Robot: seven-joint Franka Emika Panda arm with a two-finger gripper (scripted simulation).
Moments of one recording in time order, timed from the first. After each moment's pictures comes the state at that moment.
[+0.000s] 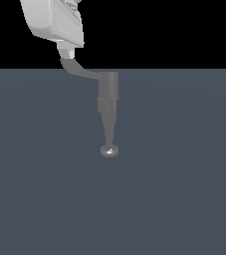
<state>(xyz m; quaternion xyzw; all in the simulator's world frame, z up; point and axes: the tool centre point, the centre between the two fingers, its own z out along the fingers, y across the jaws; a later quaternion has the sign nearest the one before) -0.072 0.101 0.302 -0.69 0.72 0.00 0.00</state>
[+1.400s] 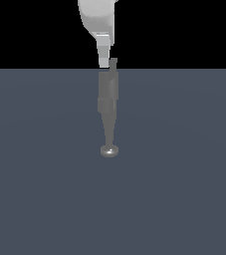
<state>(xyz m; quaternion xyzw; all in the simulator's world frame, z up) -0.120 0.016 0.301 -0.70 0.71 0.00 0.00</state>
